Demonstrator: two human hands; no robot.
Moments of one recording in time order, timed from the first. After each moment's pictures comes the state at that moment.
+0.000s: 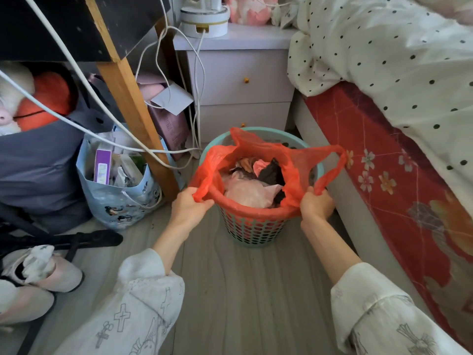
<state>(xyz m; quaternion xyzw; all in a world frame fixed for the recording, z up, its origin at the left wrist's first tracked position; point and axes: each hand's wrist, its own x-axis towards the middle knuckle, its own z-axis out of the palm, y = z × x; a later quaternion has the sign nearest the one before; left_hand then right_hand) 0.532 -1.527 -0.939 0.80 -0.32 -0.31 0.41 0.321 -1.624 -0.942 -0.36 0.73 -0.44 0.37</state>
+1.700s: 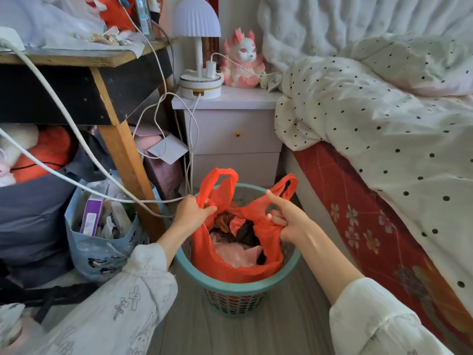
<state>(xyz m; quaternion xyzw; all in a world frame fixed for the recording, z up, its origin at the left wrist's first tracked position) 0.546 -1.618 -0.899 0.77 -0.43 -0.24 0.41 0.343 -1.670 -0.865 -0.28 0.46 -0.34 0.77</state>
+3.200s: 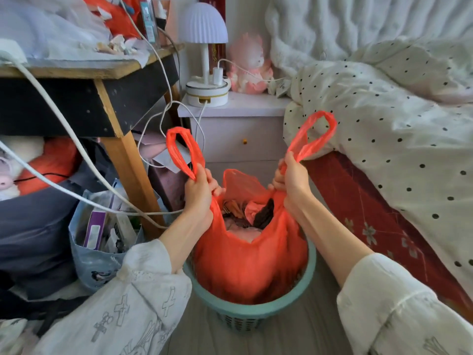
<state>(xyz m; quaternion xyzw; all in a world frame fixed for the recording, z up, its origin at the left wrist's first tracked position) 0.519 -1.644 -0.823 0.48 -0.21 -0.37 0.76 0.390 -1.711 -0.800 -0.40 0.42 -0.50 0.64</state>
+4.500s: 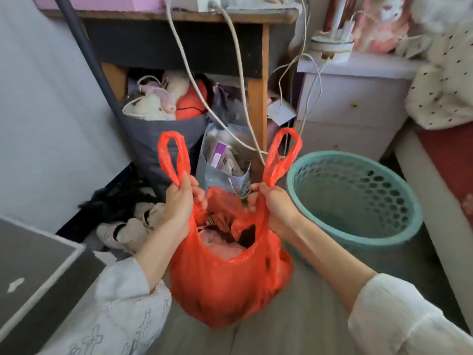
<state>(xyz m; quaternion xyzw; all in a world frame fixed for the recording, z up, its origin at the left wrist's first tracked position) 0.637 -1.366 -0.872 0.62 -0.11 -0.24 0.74 0.517 -1.467 -0.870 -0.43 0.32 -0.22 0.81</state>
